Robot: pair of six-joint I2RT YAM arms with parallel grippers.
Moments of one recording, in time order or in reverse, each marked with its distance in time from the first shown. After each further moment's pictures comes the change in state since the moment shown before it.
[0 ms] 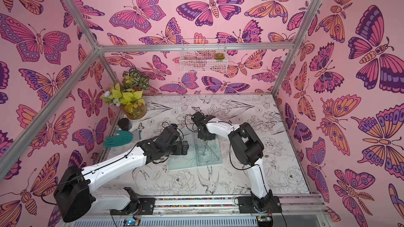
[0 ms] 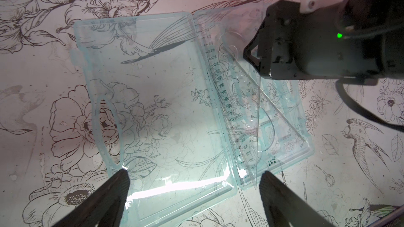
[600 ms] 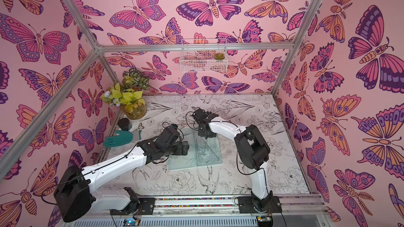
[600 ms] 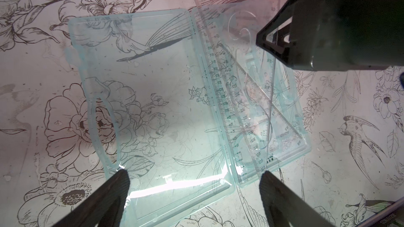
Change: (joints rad) left arm 0.000 0.001 0.000 0.000 0.014 0.000; right arm 0.000 -0.098 -0.013 -0.012 -0.001 -0.023
